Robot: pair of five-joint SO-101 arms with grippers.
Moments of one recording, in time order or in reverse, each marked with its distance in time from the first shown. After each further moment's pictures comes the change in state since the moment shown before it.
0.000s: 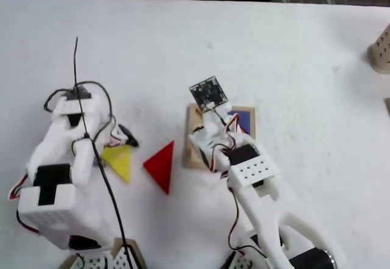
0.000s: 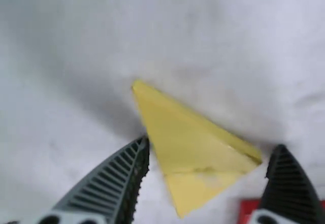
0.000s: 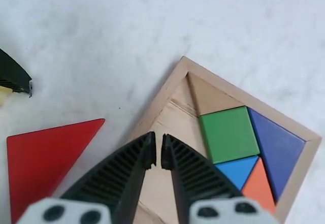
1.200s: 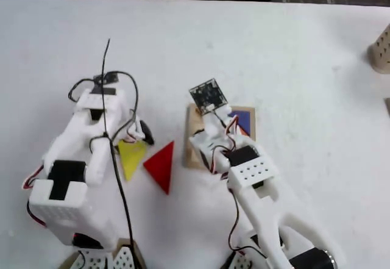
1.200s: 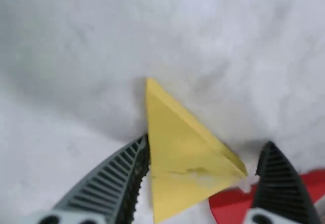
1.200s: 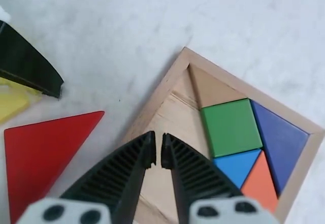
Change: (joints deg) left arm 9.0 0.8 -3.7 -1.9 -8.1; right arm -0.1 0.0 1.2 0.0 0.0
